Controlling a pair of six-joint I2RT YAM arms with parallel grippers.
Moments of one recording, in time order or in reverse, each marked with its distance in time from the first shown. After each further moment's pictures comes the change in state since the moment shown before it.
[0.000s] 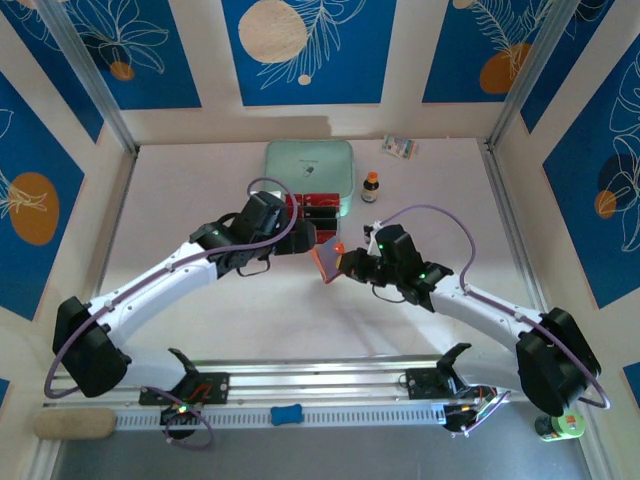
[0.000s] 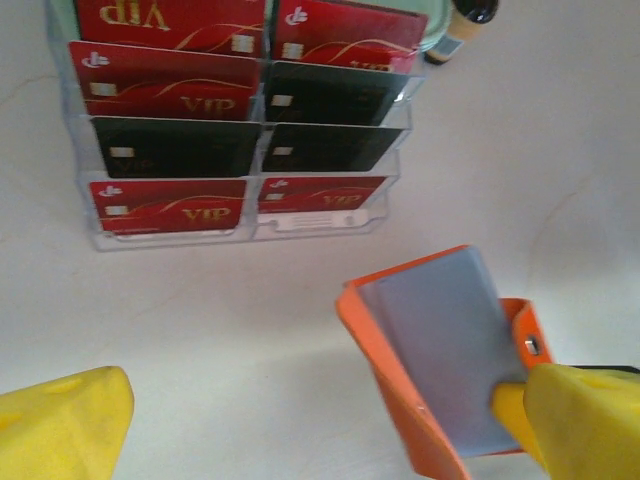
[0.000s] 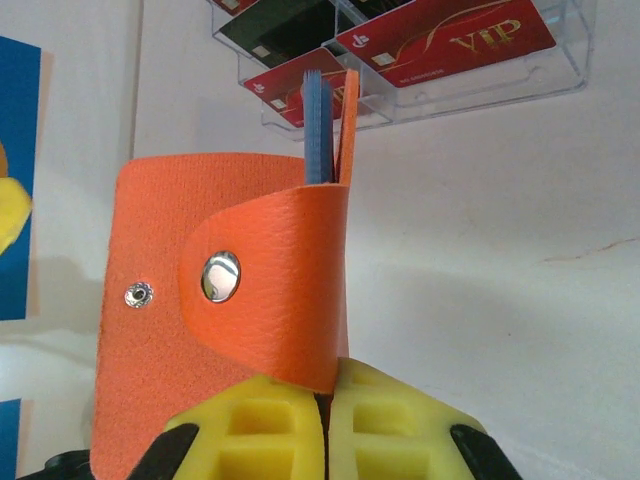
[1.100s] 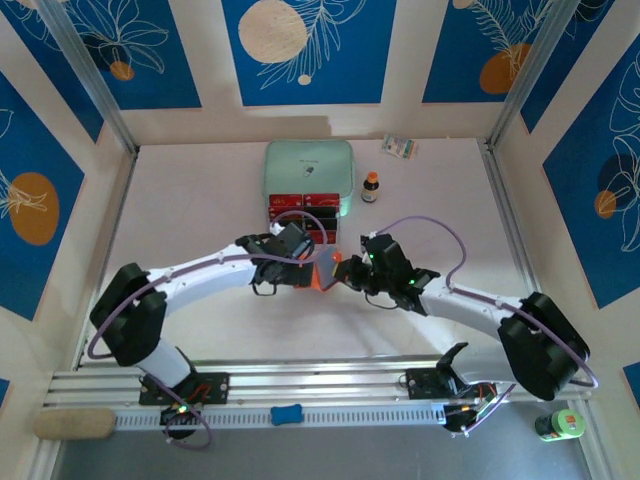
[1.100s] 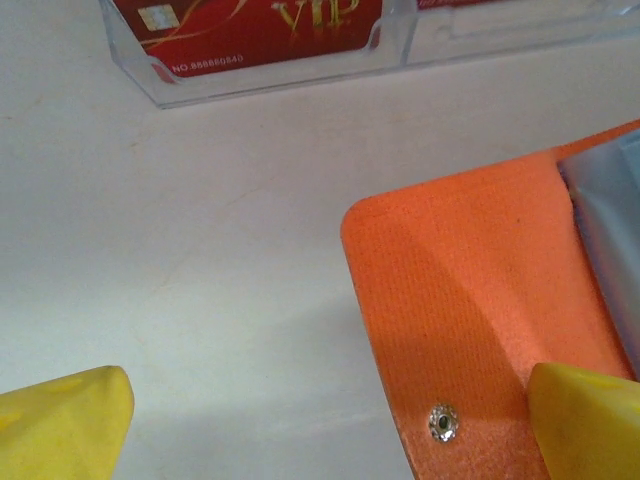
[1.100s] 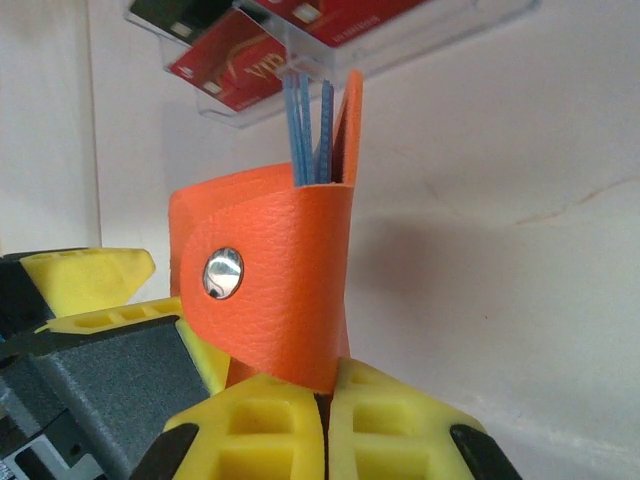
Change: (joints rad) left arm -0.076 0.237 -0.103 -0.072 -0.155 0.076; right arm 0.048 0.103 -0.068 0.126 0.051 0.133
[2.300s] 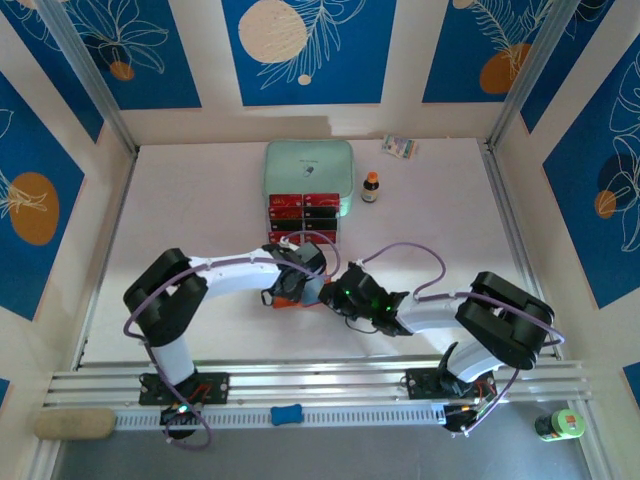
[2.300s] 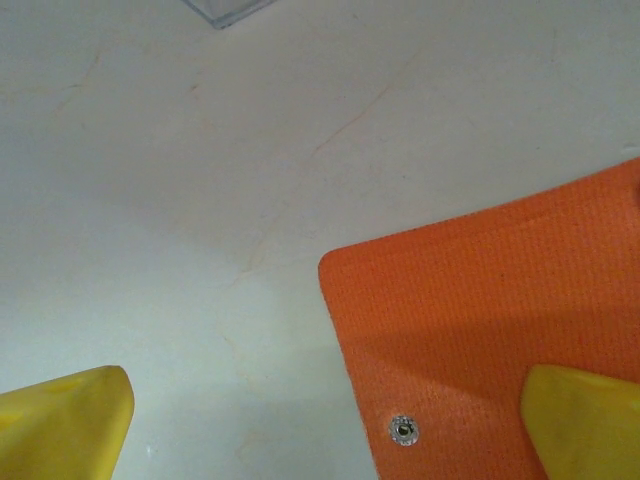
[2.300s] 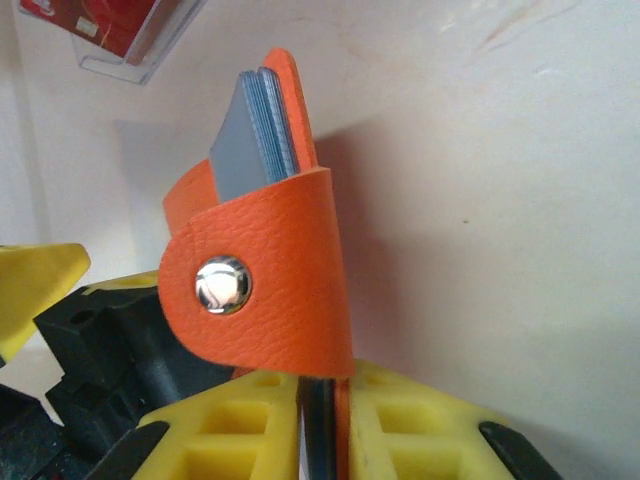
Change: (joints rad) left arm -0.047 0.187 -0.002 -0.078 -0.229 0.071; right arm 0.245 0.198 -0.106 0.283 0.269 0.274
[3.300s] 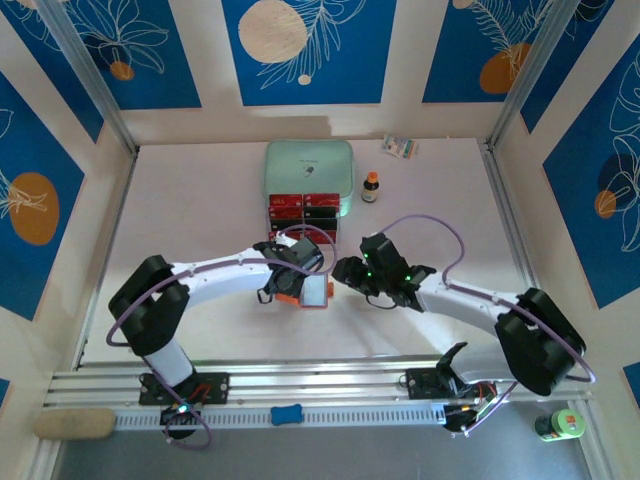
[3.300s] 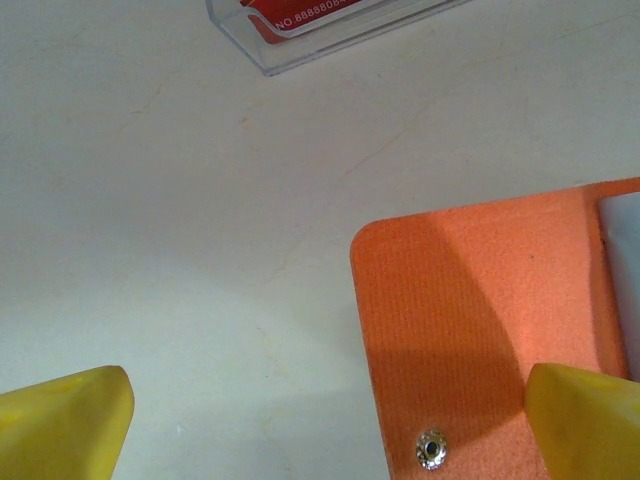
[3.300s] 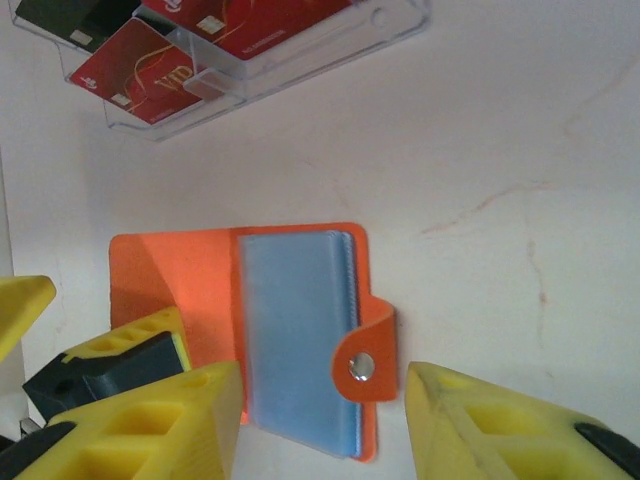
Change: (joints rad) left arm -0.002 -0.095 0.002 -0.022 -0.006 -0.026; right arm -0.232 -0.152 0.177 -0.434 -0.175 -0.331
